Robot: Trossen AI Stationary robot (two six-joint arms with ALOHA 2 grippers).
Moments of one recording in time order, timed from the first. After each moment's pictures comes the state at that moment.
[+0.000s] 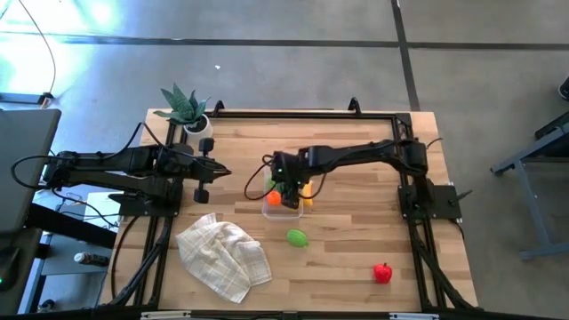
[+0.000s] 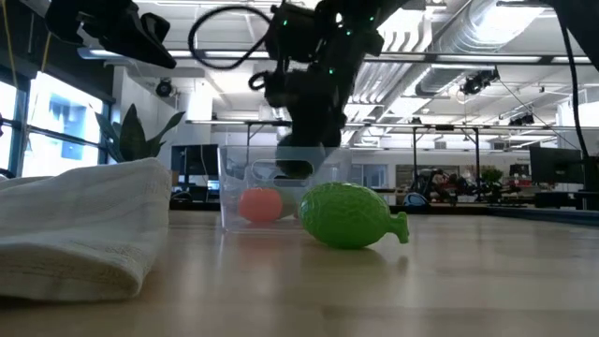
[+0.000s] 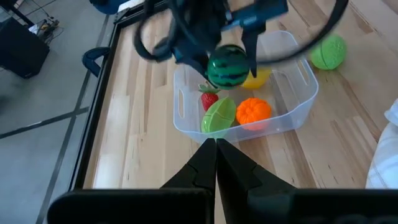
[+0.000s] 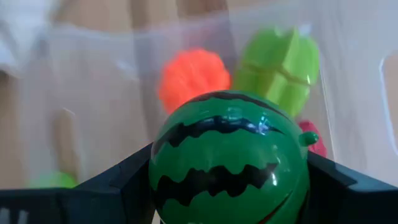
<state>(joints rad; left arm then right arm) 0.16 0.70 0.68 -0.55 -0.12 0.37 -0.08 2.02 1.58 -0.71 -0.13 0.11</state>
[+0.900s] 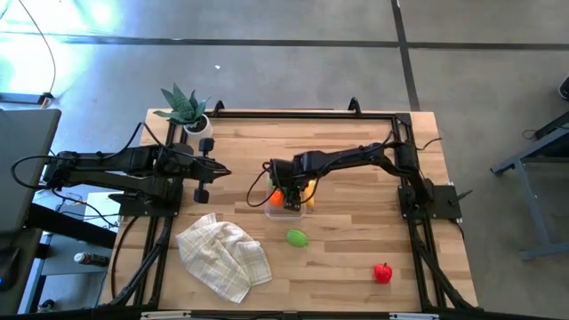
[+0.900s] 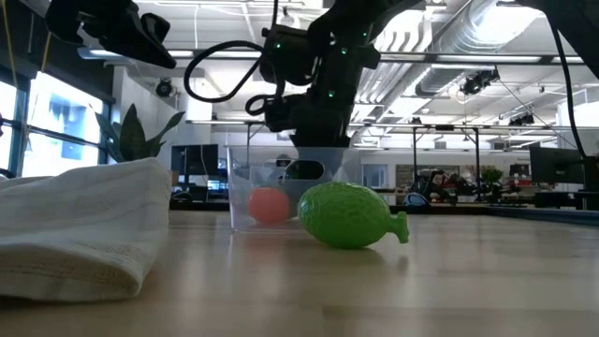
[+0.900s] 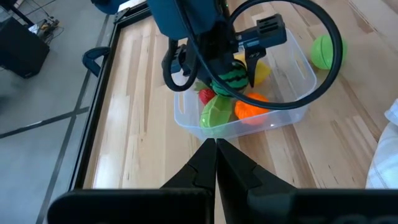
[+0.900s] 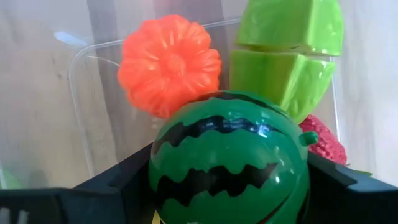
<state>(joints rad) 0.16 0.70 0.68 -0.55 -0.12 0.37 -0.07 2.11 1.59 -0.76 -0.05 0.08</state>
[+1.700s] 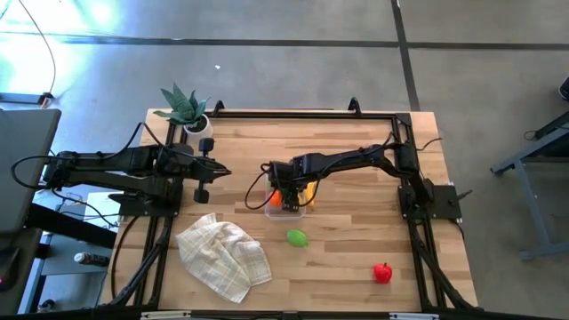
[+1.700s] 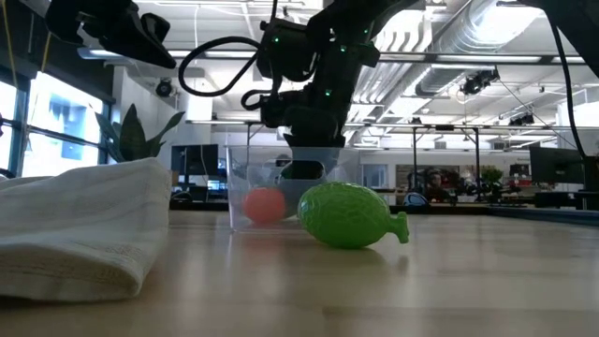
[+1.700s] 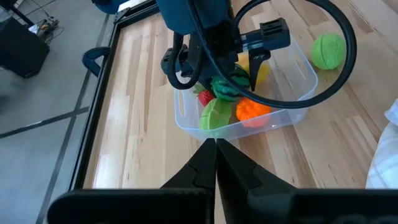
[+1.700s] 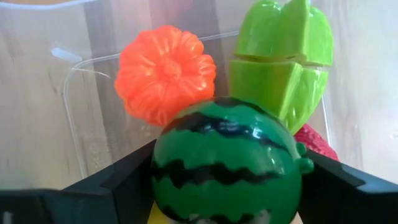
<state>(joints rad) 0.16 0.70 0.68 -0.55 -0.12 0.37 -0.05 2.11 1.59 -0.72 0.00 0.08</state>
